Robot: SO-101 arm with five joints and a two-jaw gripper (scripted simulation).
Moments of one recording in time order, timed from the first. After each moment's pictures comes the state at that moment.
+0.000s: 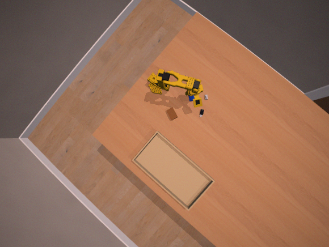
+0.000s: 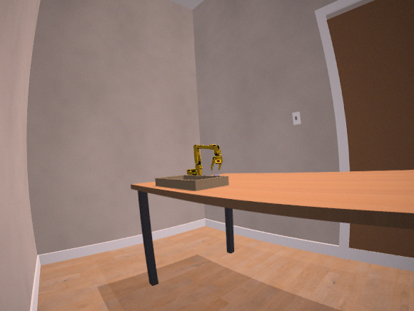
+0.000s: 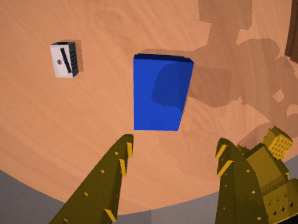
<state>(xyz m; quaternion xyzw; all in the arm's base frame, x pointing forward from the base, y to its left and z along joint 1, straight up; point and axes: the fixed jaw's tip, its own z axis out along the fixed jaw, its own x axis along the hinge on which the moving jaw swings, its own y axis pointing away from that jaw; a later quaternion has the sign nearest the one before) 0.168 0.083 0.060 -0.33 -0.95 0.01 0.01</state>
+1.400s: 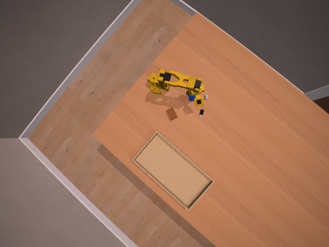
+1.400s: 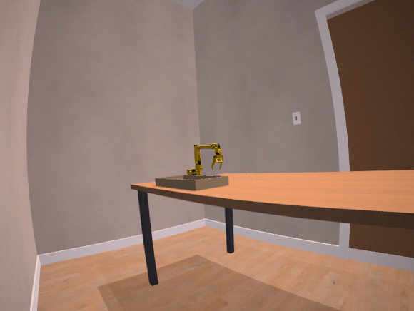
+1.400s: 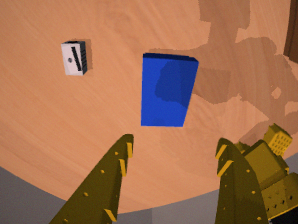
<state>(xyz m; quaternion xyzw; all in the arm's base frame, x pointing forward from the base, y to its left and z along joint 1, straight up) 0.172 0.087 0.066 -0.33 -0.95 0.01 0.01</state>
